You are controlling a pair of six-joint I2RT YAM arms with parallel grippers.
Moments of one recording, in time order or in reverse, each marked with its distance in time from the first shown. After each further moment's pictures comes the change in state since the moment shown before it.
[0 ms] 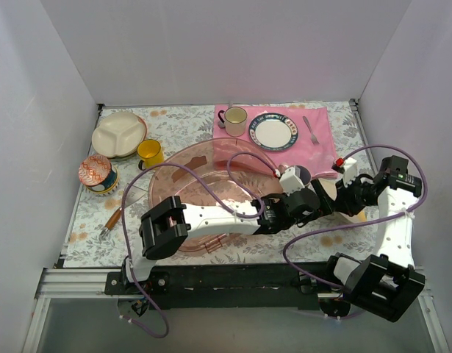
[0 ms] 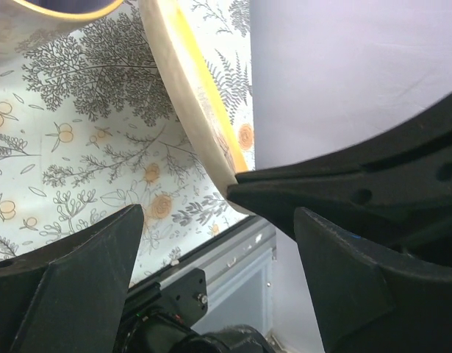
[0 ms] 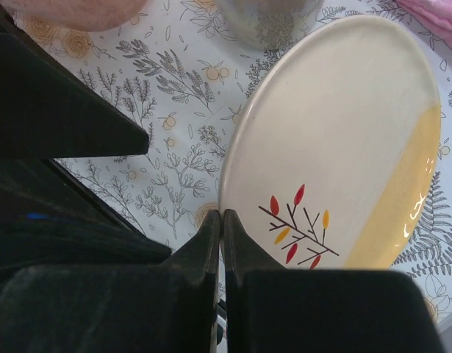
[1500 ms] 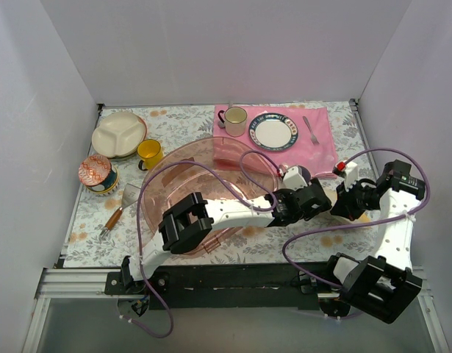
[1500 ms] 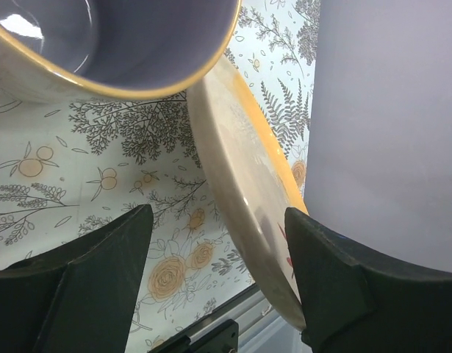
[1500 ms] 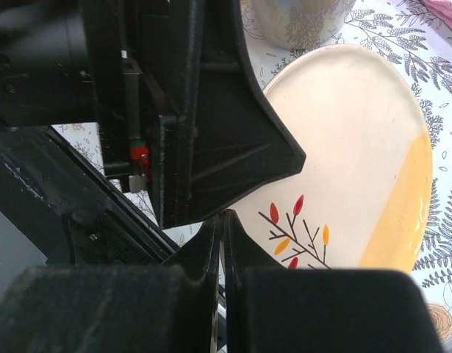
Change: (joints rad) left arm 0.046 0.209 0.199 -0.132 -0.008 -0.018; right arm -0.045 -0.011 0.002 -0.097 -0.053 -0.105
